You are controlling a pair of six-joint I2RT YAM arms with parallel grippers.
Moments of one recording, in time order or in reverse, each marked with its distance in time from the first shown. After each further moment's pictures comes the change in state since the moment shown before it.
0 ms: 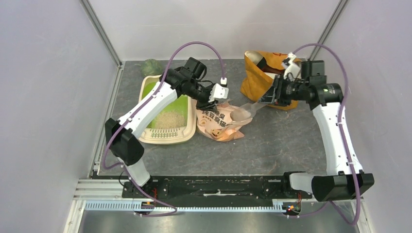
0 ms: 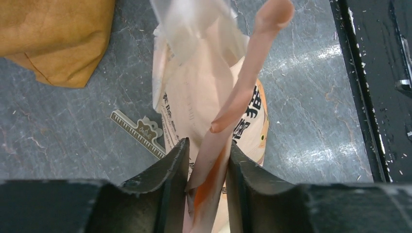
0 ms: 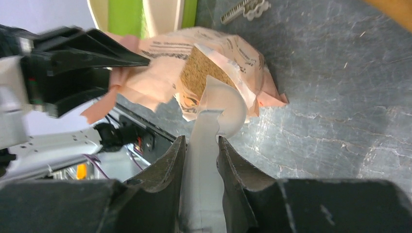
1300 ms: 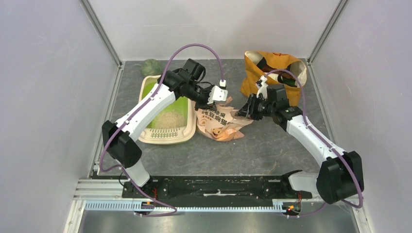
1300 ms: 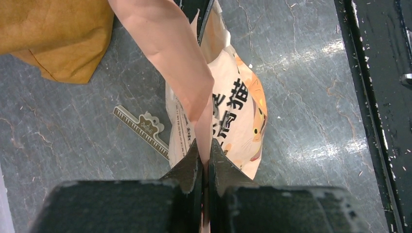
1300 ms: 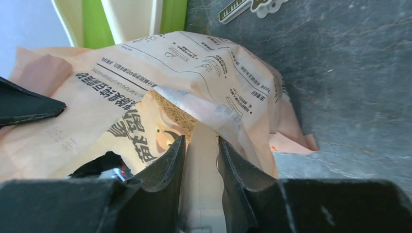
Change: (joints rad) left arm -0.005 -0.051 -0.044 0.010 -0.030 0.010; right arm 0.311 0.024 -0.566 0.691 0.181 0.201
